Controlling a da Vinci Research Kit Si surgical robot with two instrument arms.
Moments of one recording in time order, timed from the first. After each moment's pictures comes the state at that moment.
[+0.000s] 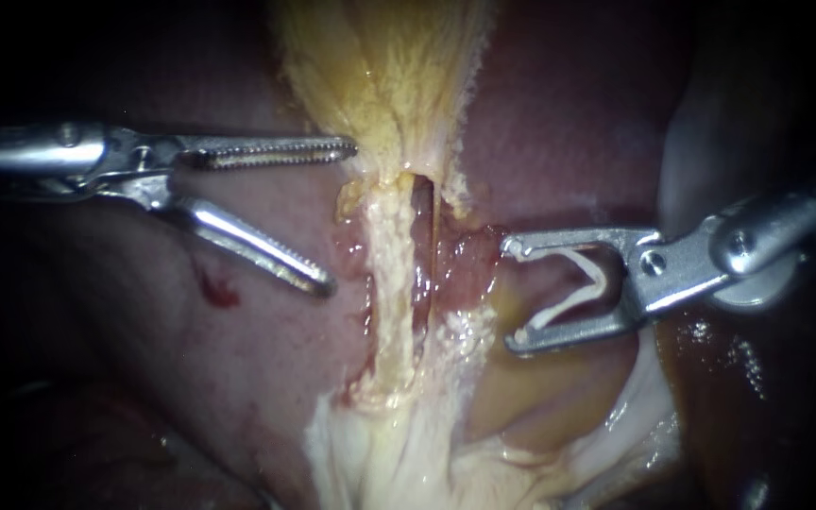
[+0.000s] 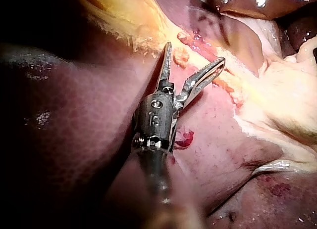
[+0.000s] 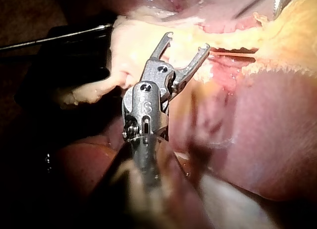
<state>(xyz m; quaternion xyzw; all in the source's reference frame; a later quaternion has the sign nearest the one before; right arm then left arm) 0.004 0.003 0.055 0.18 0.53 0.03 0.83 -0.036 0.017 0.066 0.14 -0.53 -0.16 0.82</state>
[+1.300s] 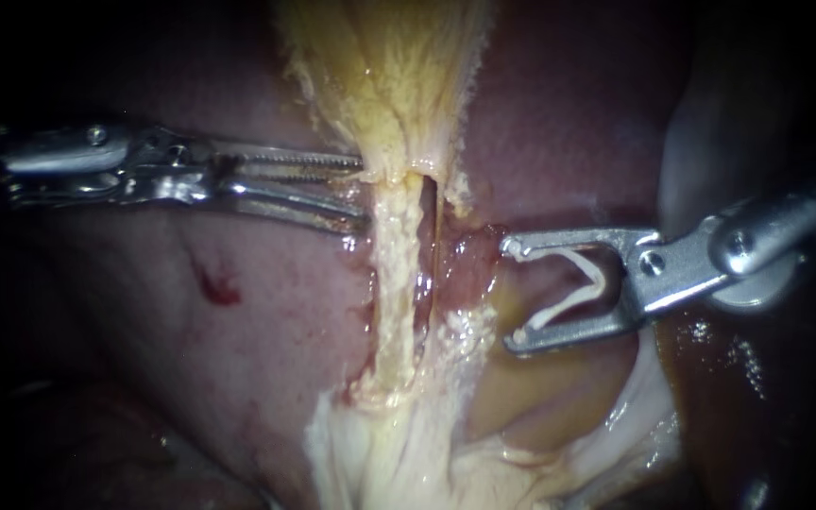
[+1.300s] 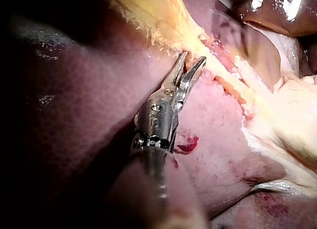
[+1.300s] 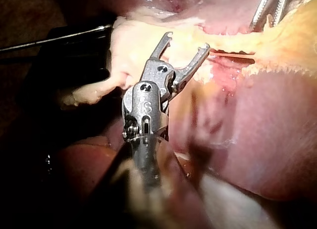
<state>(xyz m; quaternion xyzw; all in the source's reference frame) 0.004 0.003 0.055 0.18 0.53 0.03 0.83 -0.035 0.018 0.070 0.13 -0.48 -0.25 0.83</state>
